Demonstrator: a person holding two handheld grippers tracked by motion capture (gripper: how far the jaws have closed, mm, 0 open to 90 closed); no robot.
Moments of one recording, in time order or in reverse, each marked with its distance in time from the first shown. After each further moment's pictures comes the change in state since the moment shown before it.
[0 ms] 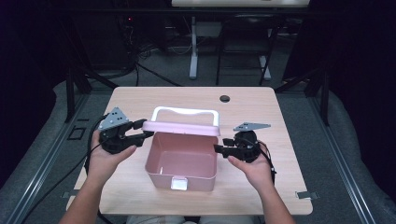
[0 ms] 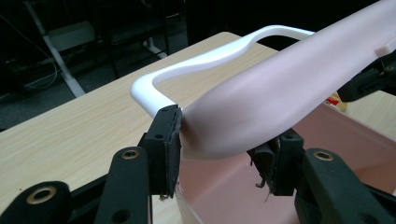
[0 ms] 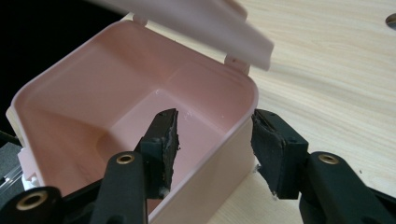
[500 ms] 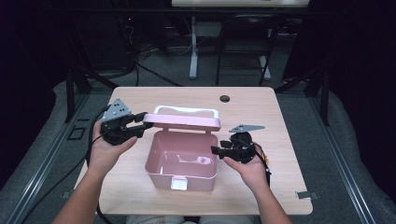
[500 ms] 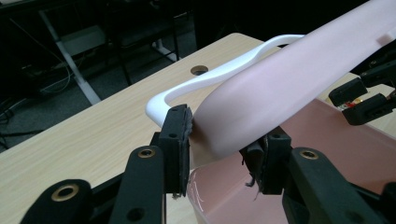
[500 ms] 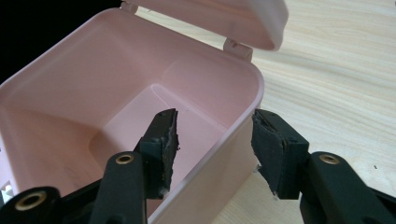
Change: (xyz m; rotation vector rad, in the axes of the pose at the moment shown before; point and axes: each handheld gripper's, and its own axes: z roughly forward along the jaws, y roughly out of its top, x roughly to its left) left arm 0.008 0.016 0.006 0.013 0.033 0.027; right arm -0.001 -0.007 0.017 0.021 -0.010 0.024
